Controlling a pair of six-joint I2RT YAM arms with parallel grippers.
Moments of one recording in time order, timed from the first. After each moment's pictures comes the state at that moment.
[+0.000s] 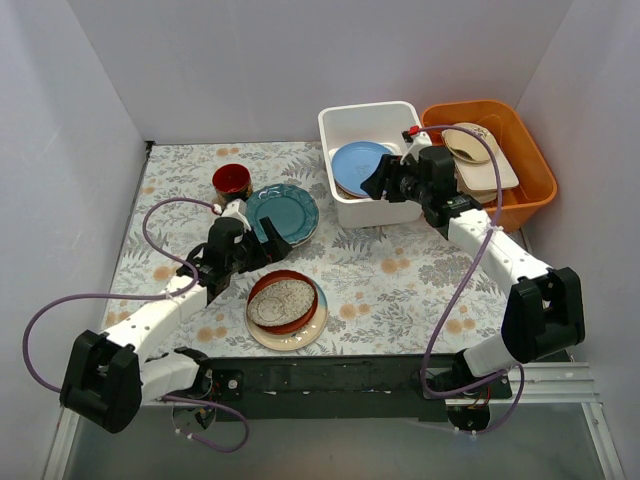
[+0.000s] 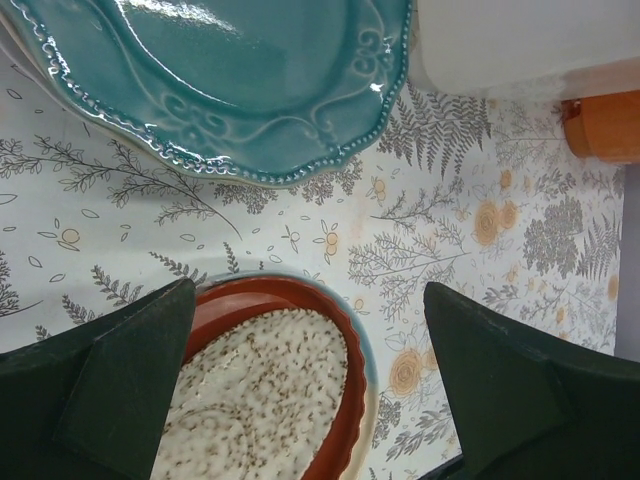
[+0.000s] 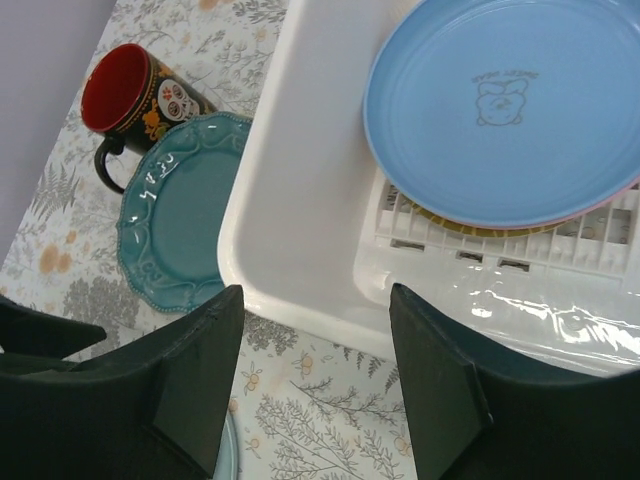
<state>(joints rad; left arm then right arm) -0.43 1.11 0.62 -0.10 0.07 -0.71 0.36 1.48 1.14 -0.04 -0.27 0.39</state>
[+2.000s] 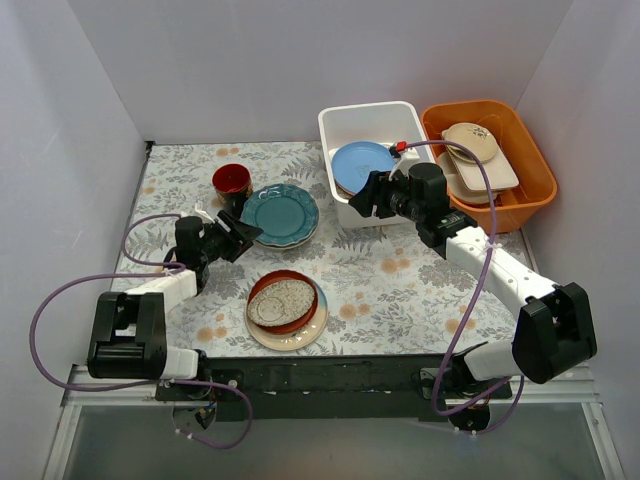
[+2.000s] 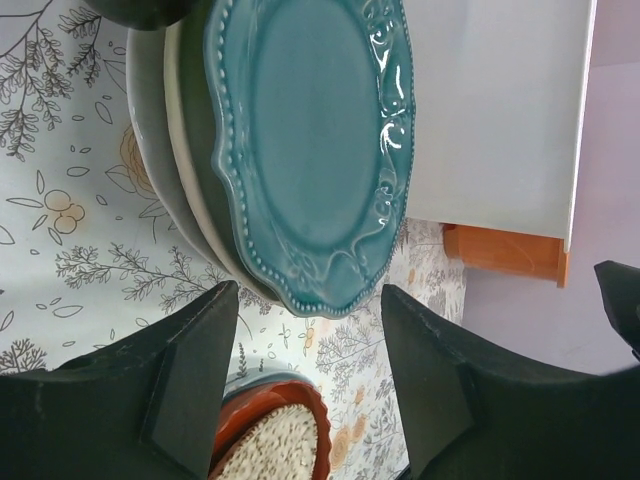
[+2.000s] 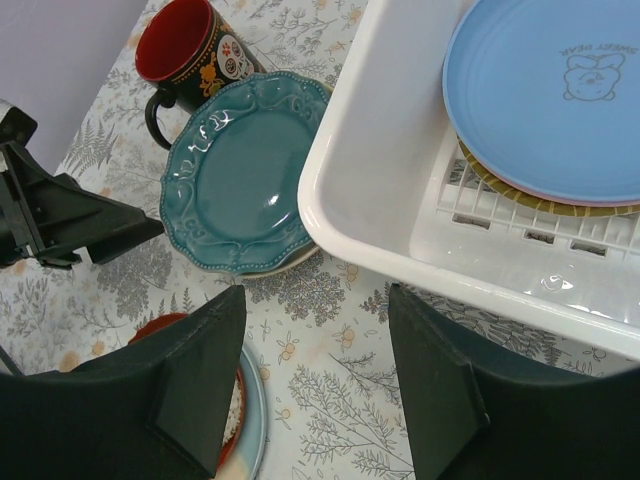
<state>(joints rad) -0.04 1.36 0.49 0.41 0.46 -0.94 0.47 1.37 1.02 0.02 -0.25 0.39</state>
